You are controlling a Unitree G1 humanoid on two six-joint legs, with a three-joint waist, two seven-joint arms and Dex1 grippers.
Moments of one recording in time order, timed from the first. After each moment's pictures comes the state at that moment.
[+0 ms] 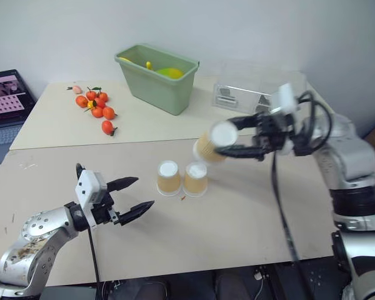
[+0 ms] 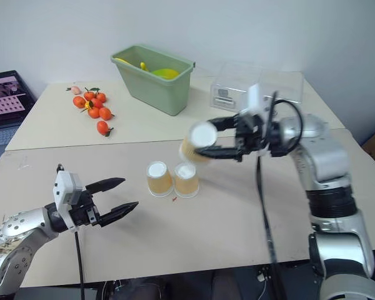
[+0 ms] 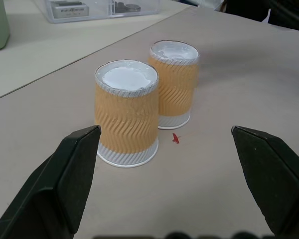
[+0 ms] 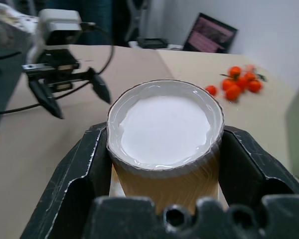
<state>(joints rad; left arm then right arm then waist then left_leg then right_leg) 0.10 0.68 0.23 -0.46 -0.63 0.42 -0.87 -0.81 -0.65 0.14 -0.03 0.53 0.45 1.30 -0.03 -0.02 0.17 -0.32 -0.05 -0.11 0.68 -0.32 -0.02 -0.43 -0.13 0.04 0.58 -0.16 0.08</state>
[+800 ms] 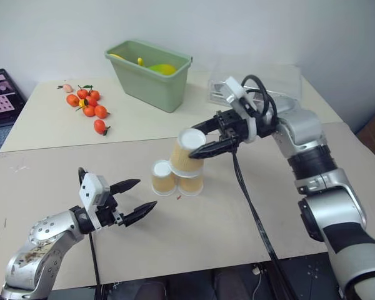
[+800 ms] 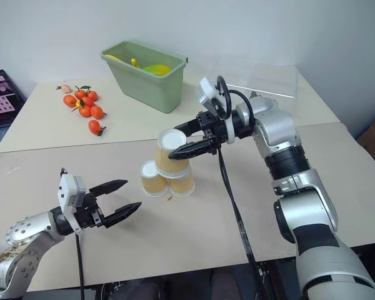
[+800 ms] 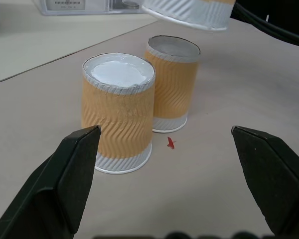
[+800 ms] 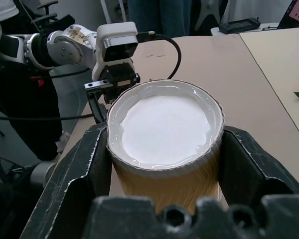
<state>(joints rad) 0.12 0.63 0.22 -0.46 -0.62 0.41 -0.84 -1.18 -0.46 0.26 0.49 0.45 0.48 1.55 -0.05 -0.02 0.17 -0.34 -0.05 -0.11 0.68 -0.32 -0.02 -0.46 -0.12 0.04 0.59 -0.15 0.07</state>
